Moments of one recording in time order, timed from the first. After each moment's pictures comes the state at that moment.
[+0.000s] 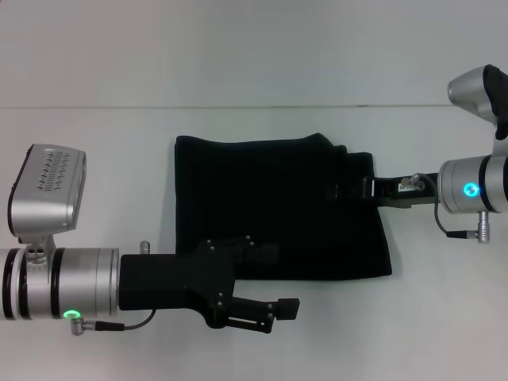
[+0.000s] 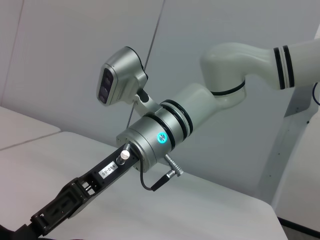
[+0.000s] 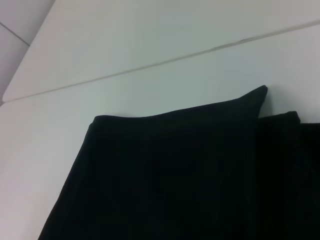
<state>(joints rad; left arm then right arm) -0.60 -2.15 0.63 0.52 2.07 1.70 -1.26 0.88 2.02 -0.74 -0.30 -2.24 -0.96 2.25</state>
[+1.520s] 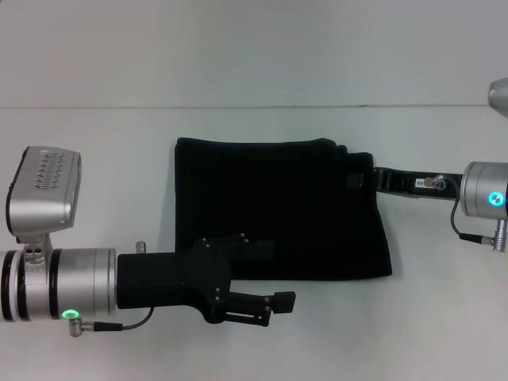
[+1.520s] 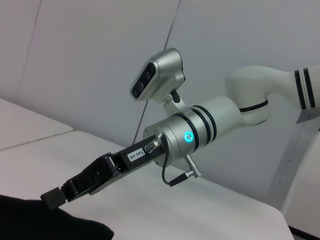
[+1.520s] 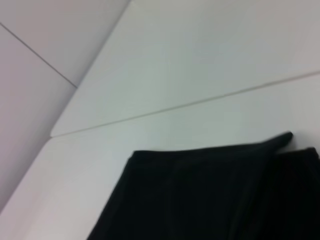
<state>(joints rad) -0.59 -2.15 0.62 0.51 2.07 1.68 -1.28 0.78 2.02 -0.70 -0.33 -2.03 -1.04 2.00</state>
